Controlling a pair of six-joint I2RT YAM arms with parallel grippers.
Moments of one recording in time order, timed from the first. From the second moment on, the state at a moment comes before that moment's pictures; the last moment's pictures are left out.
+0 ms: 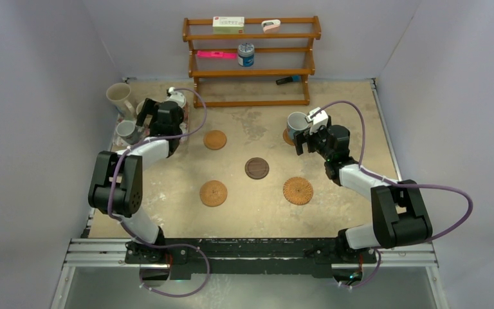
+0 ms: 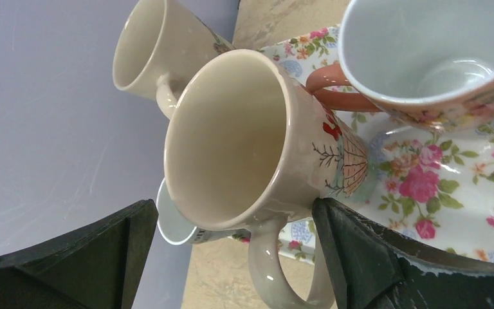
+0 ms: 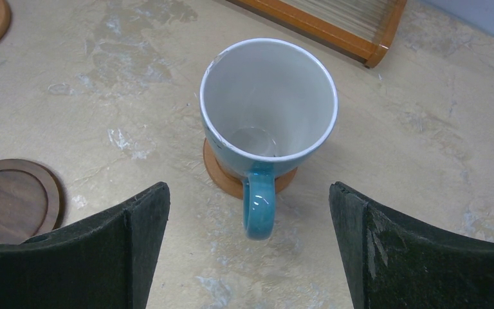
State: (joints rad) left arm -0.16 1.67 0.92 0.34 -0.70 0.50; right arm 0.20 1.41 0.59 0.49 -0.22 -0.18
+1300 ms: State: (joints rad) left arm -0.10 1.64 1.20 0.06 -0.19 0.46; right arm 0.20 1.42 0.60 0.49 -0.23 -0.19
